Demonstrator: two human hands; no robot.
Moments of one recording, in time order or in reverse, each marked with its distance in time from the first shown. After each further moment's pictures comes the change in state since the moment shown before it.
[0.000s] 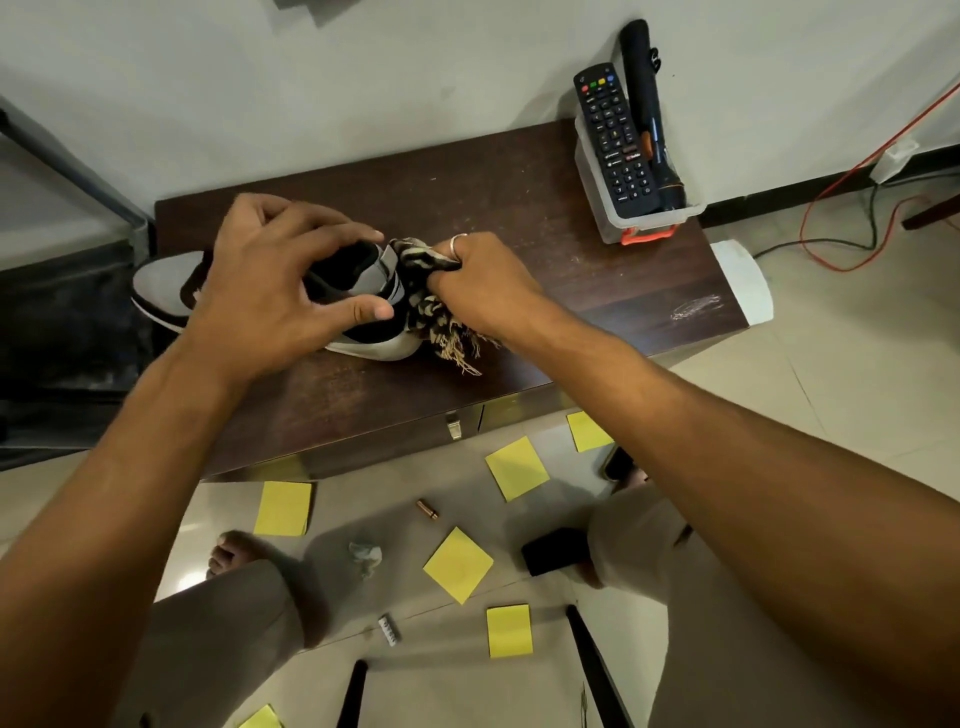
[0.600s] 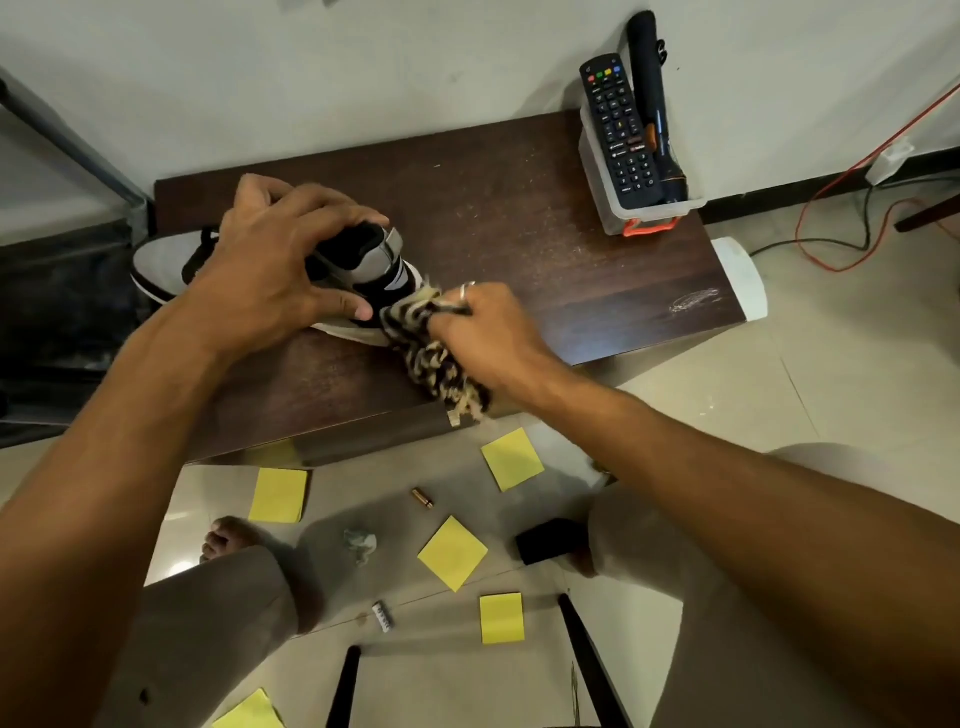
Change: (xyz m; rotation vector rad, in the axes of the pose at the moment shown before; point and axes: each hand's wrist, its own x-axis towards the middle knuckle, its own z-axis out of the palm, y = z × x) left_hand 0.003 -0.008 -0.002 0.013 -0.101 0.011; right_hand -0.049 0.018 0.020 0.102 -0.066 0.012
